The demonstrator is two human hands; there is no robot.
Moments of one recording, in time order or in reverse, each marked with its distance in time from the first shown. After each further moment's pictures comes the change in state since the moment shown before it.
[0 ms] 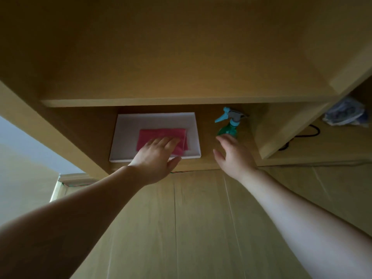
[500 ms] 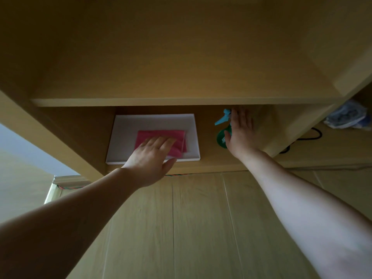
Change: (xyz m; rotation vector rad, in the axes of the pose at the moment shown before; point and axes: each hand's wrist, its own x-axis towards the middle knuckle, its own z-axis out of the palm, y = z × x) left_hand 0.005 -0.013 0.012 0.027 0.114 0.039; right_hand 0.068 0.046 0.007 -0.248 0.176 0.126
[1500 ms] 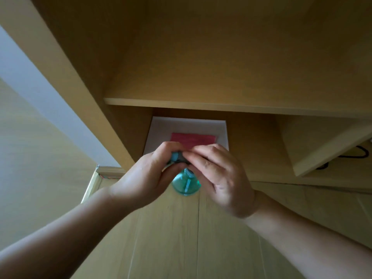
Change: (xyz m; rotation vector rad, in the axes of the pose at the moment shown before) left_hand -0.089 -0.006 -0.079 -0.592 0.364 0.150; right_hand -0.110 -0.153 -0.088 0.684 0.387 -0.876
